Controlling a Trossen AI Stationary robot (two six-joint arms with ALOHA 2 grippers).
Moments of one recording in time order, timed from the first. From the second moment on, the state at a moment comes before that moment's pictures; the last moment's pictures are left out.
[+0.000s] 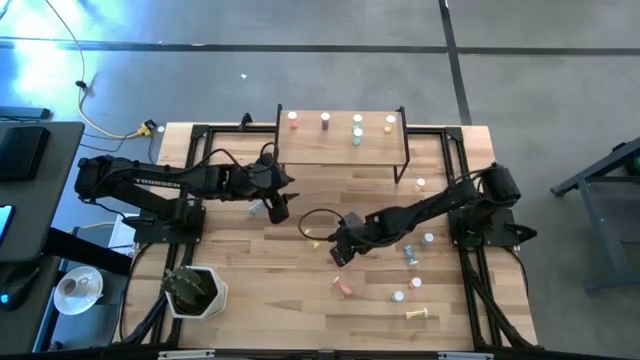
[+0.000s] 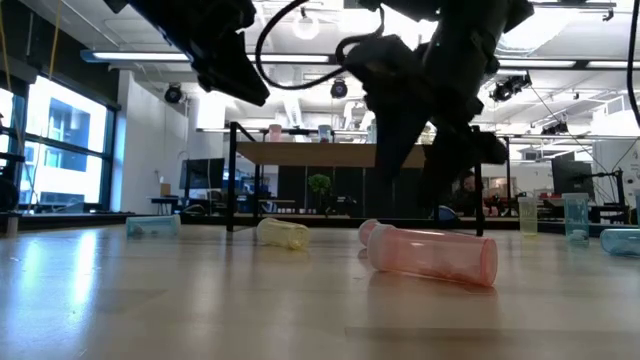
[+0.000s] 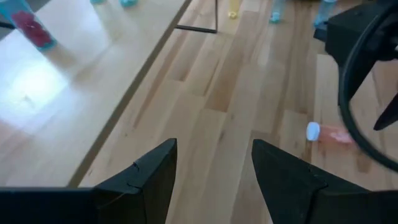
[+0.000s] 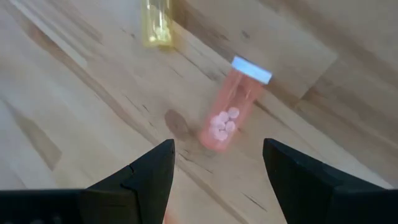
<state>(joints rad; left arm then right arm) 0.16 1.22 0.84 -0.28 -0.27 -0.09 0.24 1.79 1.14 -0.48 0.05 1.17</state>
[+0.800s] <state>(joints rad) 0.16 1.22 0.84 -0.32 -0.27 -0.09 0.25 1.93 1.15 -0.42 0.12 1.25</state>
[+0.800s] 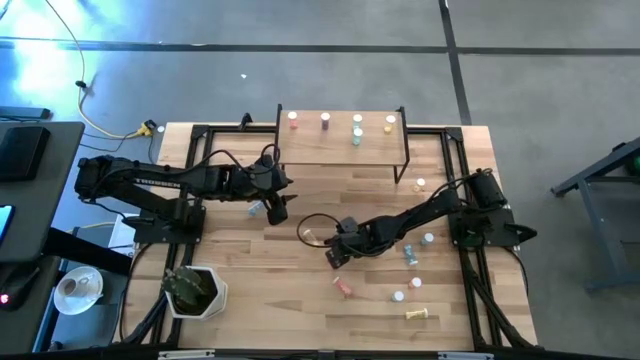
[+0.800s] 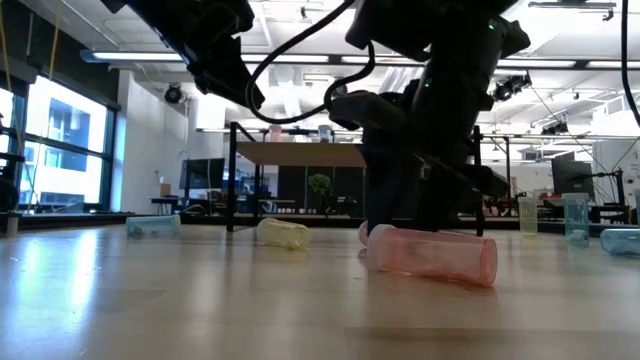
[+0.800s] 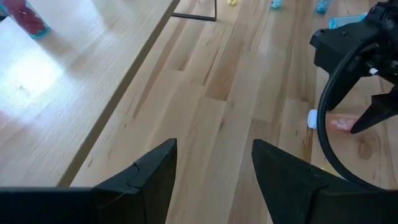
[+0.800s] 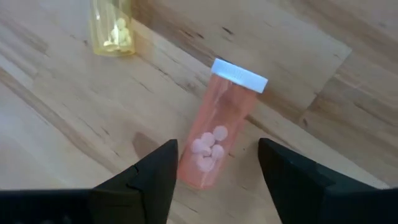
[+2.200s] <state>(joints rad) 0.16 1.22 0.85 -0.34 0.02 -0.08 0.24 1.73 1.14 -0.43 0.19 0.74</state>
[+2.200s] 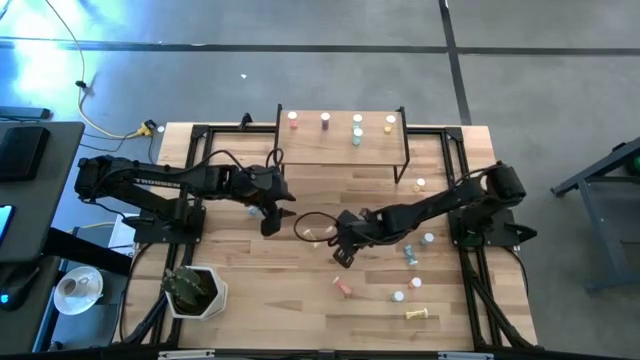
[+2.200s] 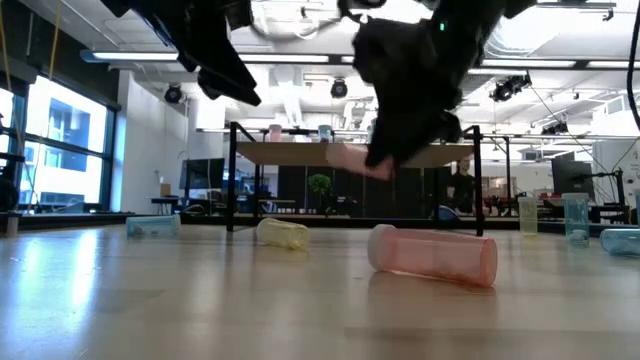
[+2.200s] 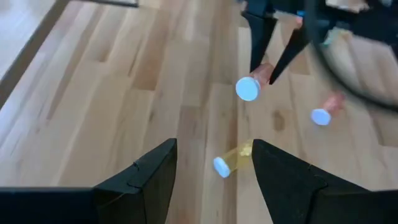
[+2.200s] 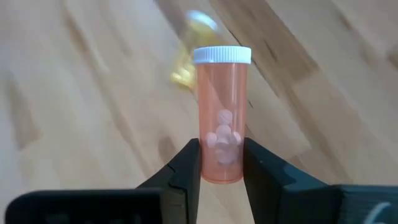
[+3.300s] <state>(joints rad) 0.27 1.22 1.01 -0.19 0.07 0.12 -0.04 1.54 1.14 -0.31 0.04 0.02</state>
